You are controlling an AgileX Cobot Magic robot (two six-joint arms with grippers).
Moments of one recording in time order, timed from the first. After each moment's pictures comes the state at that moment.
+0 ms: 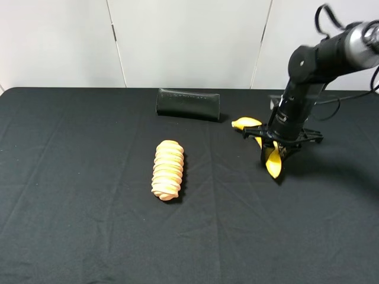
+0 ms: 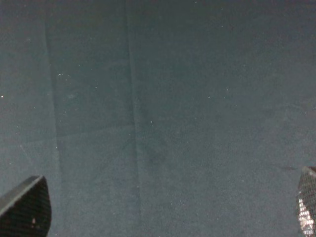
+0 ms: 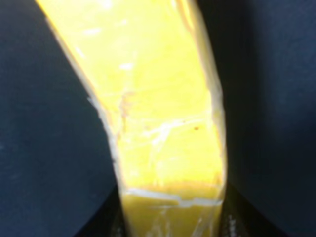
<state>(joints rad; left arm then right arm) -0.05 -0.01 -0.49 0.00 1.06 0.03 0.25 1.98 -1.21 0.11 0.84 0.27</state>
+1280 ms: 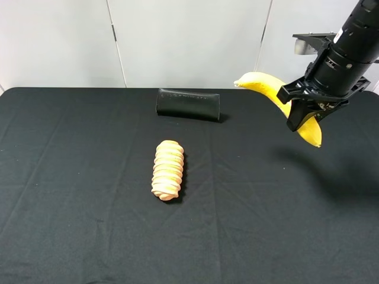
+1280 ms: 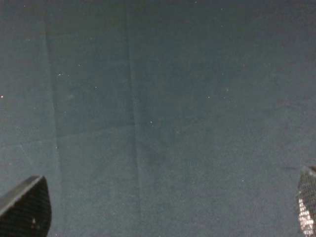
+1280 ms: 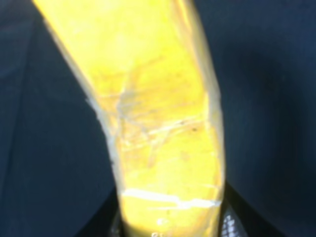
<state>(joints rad) -0.05 -0.01 -0.49 0.00 1.06 0.03 0.25 1.58 -1.21 0.14 1.10 -0.11</state>
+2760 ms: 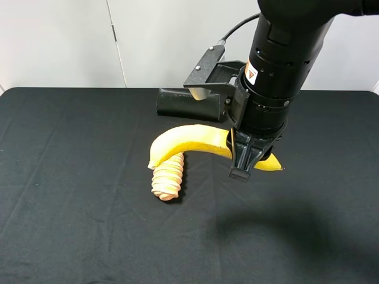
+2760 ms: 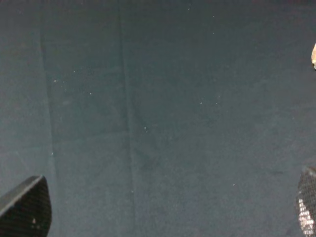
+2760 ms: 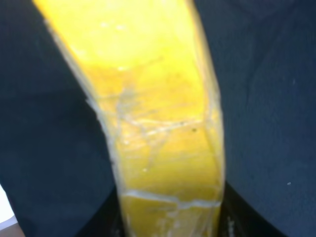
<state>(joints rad) -0.05 0.09 -0.58 -0.02 1.07 0.07 0.87 1.57 -1.21 -0.08 1.15 -0.24</state>
